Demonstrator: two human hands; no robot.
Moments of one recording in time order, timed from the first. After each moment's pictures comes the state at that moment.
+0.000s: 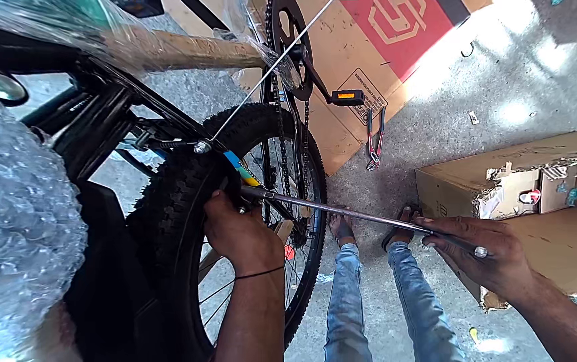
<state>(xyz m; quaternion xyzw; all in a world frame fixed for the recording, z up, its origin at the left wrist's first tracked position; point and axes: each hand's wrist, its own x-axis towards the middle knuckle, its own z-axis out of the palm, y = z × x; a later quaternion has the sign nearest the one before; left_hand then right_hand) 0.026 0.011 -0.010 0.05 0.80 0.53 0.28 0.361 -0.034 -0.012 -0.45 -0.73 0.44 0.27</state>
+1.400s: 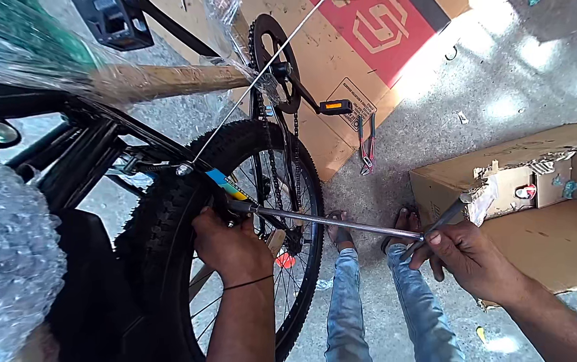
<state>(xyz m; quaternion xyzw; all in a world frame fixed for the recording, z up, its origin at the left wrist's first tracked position) 0.026 0.014 -0.010 0.04 0.81 0.52 0.28 0.358 -0.036 0.003 -0.48 -0.51 0.69 0.19</state>
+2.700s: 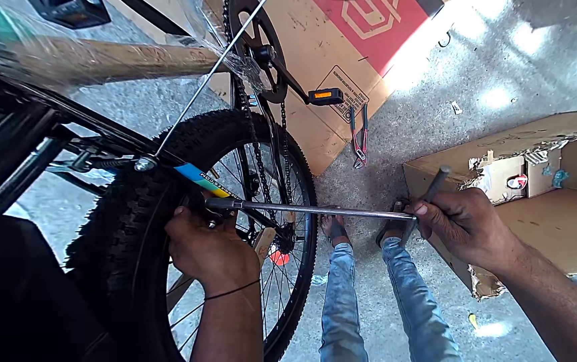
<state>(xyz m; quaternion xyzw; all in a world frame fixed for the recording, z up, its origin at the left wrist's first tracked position) 0.018 0.005 -0.017 0.08 0.80 0.52 0.28 0.356 -0.001 -0.007 -0.52 -0.65 0.51 0.20</state>
